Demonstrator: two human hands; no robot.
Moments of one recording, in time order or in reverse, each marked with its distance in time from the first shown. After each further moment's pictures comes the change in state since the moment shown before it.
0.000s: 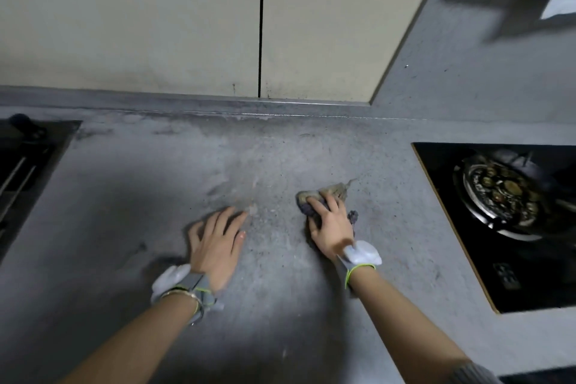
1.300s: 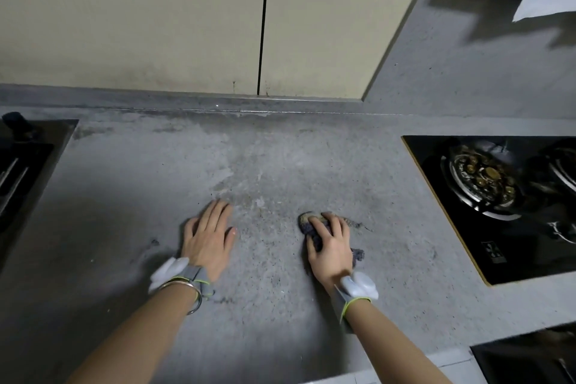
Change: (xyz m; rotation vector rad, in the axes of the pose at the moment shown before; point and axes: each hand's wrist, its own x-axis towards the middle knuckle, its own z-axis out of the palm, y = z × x) left_hand 0.005 -0.042 0.007 0.070 0.016 0.056; right_hand -0.066 -0.030 0.029 0.076 0.222 0.098
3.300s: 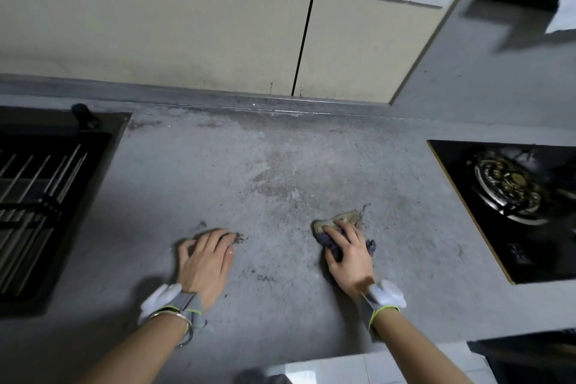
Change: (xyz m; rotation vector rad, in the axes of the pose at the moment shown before) left_hand -0.085 -0.055 -0.026 -0.067 0.032 -0.025; right_hand -0.038 -0.023 0.004 -0.023 -0.136 -0.061
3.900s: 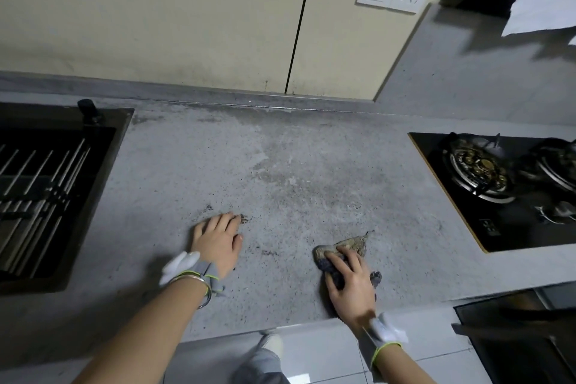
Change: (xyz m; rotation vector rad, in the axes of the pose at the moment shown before) left_hand 0.001 -0.008 0.007 0.092 -0.130 0.052; right_hand -0.101 -0.016 0.009 0.011 0.134 0.041
